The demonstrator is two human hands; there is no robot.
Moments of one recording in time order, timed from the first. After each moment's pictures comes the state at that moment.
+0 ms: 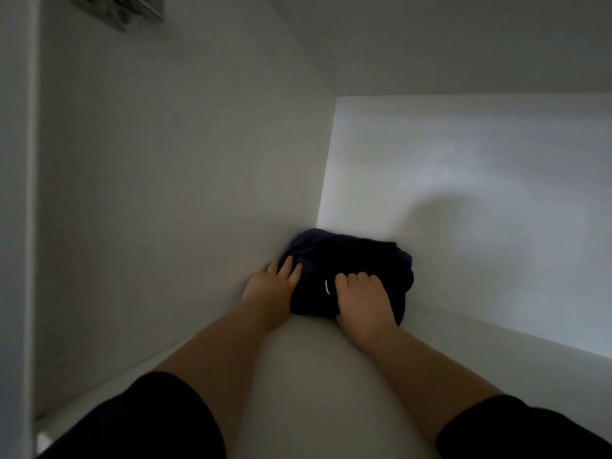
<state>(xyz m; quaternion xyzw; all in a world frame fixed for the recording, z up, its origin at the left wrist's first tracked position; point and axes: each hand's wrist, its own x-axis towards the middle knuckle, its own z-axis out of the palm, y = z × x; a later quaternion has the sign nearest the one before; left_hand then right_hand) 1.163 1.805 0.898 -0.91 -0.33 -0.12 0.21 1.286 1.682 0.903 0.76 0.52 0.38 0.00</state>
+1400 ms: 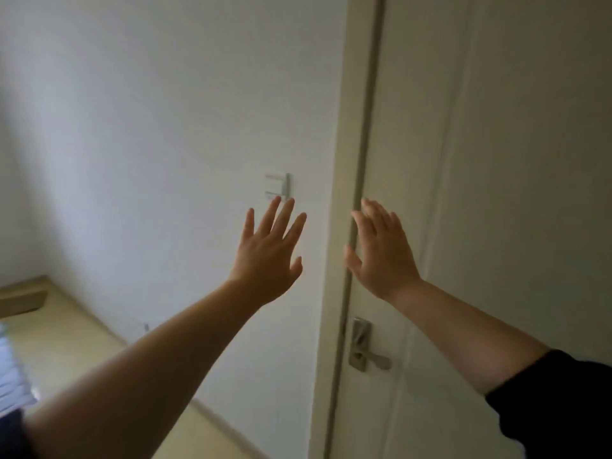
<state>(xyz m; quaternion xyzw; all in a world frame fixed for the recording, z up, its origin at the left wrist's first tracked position) 0.198 1.082 0.851 -0.39 -0.84 -0.04 0.37 0.293 1.267 0.856 0.07 0.91 0.08 -0.39</state>
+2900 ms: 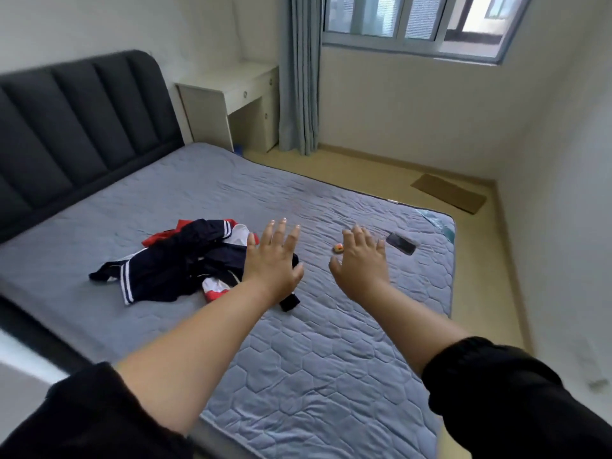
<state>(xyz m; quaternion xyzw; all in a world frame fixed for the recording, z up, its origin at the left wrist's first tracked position) -0.166 0.197 0.595 0.34 -0.94 0.01 0.02 -0.302 0.301 0.589 -0.45 0.89 -0.09 0.03</state>
